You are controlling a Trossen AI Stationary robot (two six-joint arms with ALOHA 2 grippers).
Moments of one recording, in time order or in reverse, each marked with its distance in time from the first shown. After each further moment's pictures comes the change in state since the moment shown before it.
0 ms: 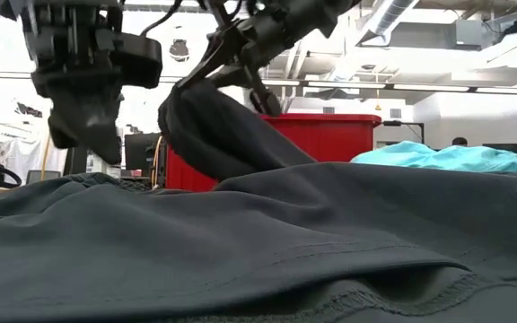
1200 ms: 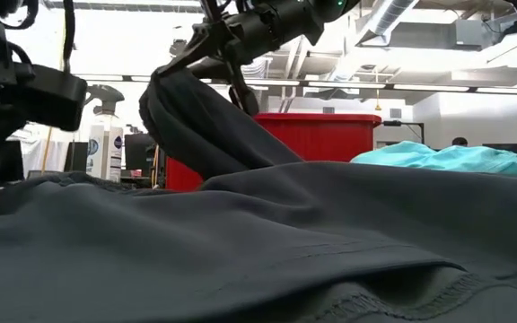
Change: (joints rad) left arm -0.206 -0.003 -0.222 0.176 0.039 -0.304; right arm -0.023 0.032 0.027 0.120 -0.061 -0.090
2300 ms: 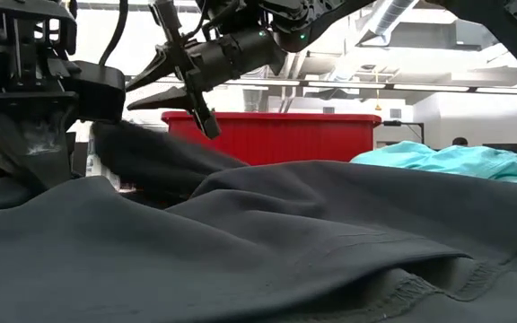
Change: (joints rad) left arm 0.086 0.060 0.000 0.235 -0.038 0.069; right arm -0.036 0.212 0.192 0.065 -0.073 -0.024
